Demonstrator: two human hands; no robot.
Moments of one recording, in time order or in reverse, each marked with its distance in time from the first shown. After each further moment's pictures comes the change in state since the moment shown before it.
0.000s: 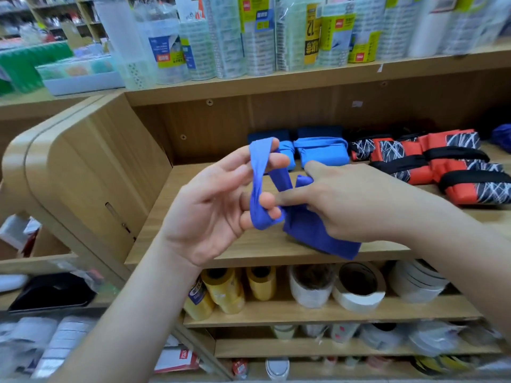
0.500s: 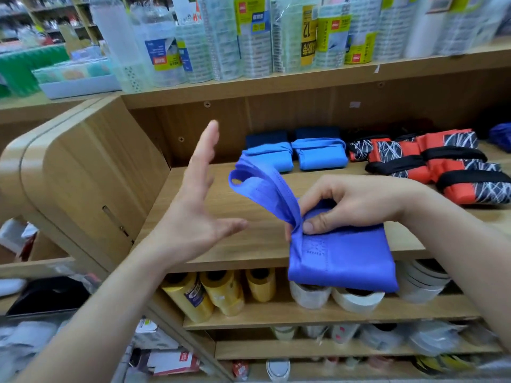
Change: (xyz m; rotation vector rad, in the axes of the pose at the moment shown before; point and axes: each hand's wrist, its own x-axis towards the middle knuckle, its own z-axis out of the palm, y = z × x) left_hand -0.013 0.002 -0.030 1.284 0.274 0.206; right_hand 0.005 0.032 0.018 1.024 -0.271 -0.066
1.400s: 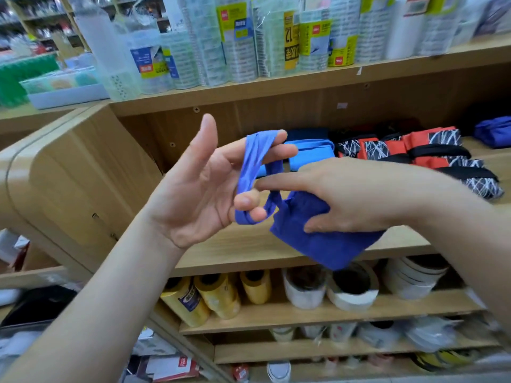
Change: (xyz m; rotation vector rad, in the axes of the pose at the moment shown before) left_hand 0.035 0.043 0.005 -1.207 -0.488 -0.280; right_hand -0.021 -0.042 -0.001 -0.770 0.215 0.021
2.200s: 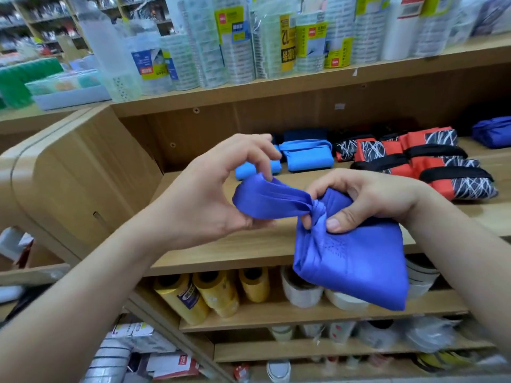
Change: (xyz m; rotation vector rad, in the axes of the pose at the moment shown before) left_hand -0.003 0.000 0.020 1.445 0.141 0.337; right_hand -0.012 0.051 0.037 1.328 -0.208 -0.185
